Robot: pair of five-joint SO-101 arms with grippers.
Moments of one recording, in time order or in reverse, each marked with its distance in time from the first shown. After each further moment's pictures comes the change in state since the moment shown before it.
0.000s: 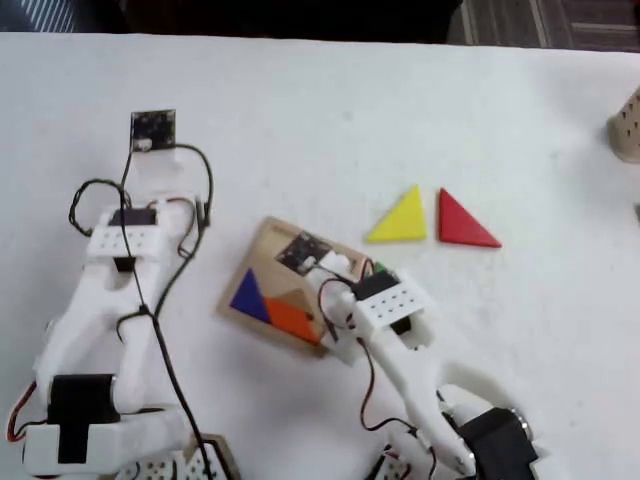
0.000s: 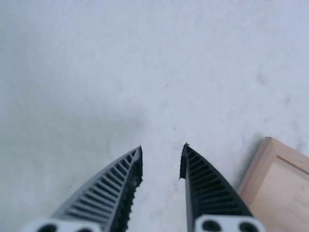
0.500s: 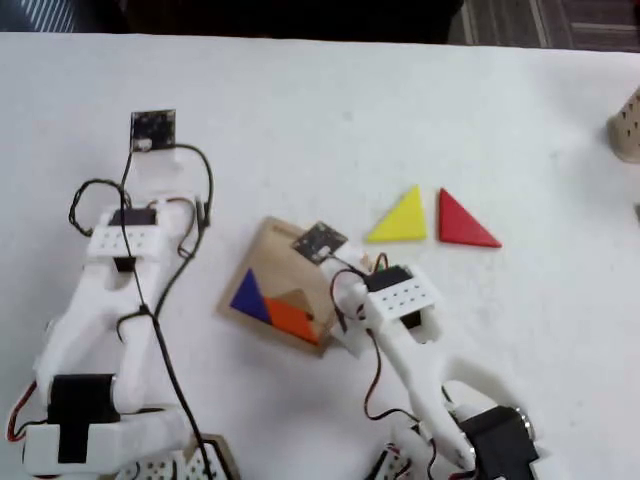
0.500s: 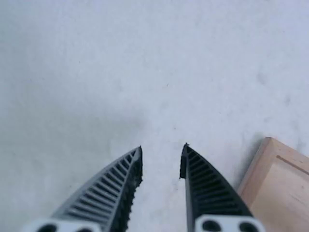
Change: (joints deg) left arm 0.0 0.0 0.0 0.0 0.0; right arm 4.7 0.6 -0.2 -1.0 0.1
